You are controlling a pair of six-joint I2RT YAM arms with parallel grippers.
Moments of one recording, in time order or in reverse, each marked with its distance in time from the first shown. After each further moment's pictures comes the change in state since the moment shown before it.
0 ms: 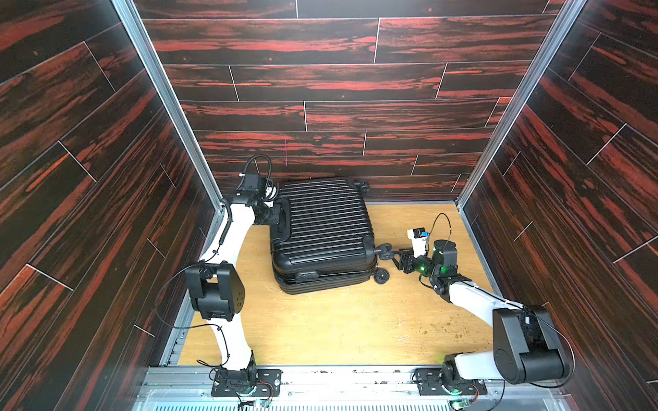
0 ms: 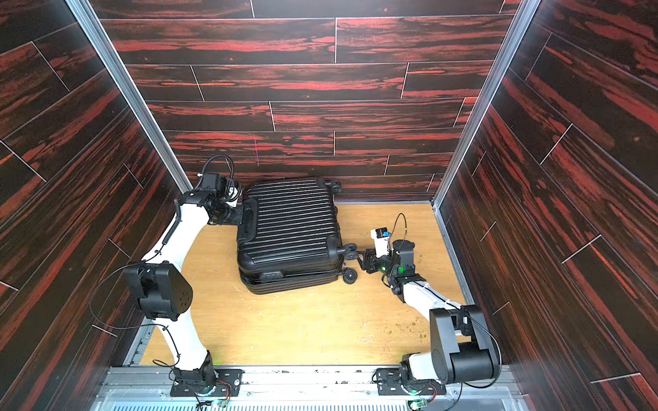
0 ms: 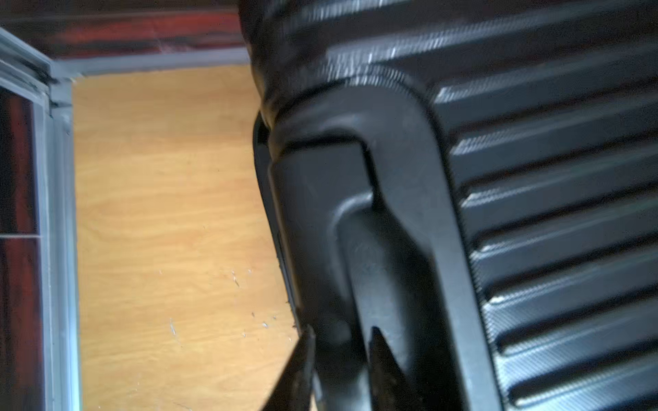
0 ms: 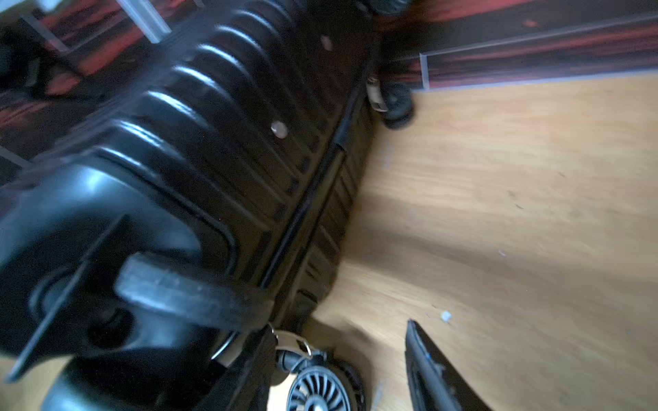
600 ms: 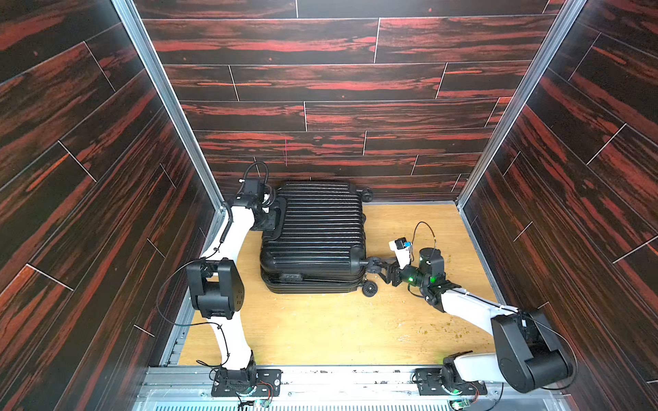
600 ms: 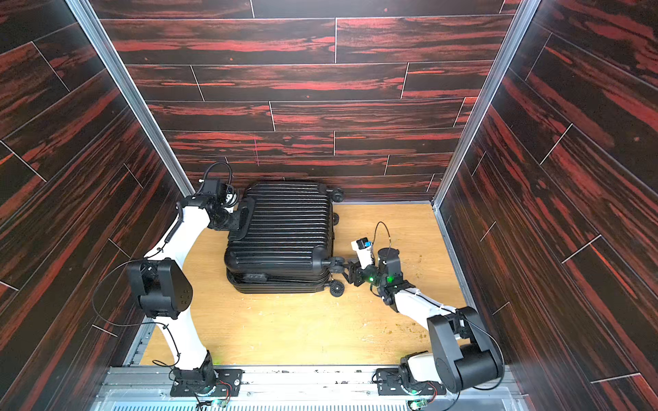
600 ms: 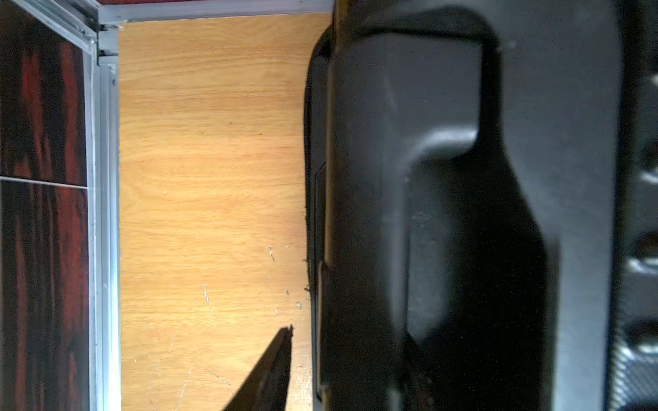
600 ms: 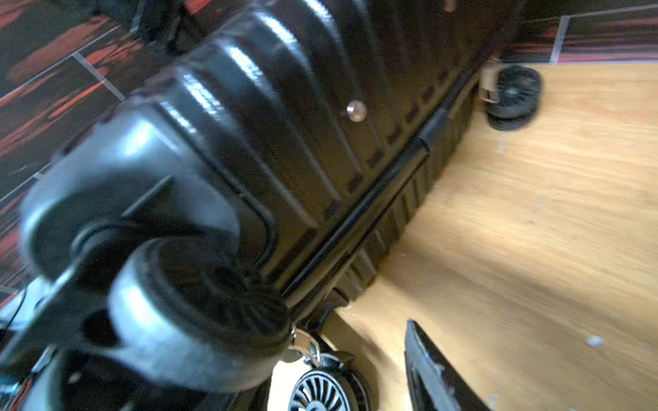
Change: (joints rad) left arm 0.019 0.014 -0.071 0.010 -0.116 -0.046; right arm 0.163 -0.040 -0.088 0.051 -0.048 -0.026
